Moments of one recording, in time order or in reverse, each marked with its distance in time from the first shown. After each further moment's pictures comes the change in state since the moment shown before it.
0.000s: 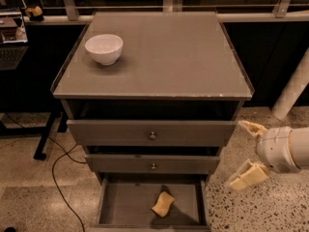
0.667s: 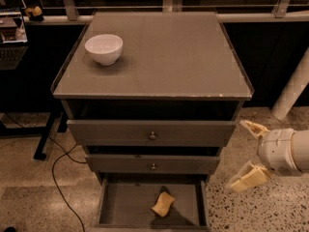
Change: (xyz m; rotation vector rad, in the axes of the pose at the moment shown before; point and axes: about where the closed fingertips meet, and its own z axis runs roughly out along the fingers) arm -0.004 0.004 -0.001 0.025 0.007 -0.020
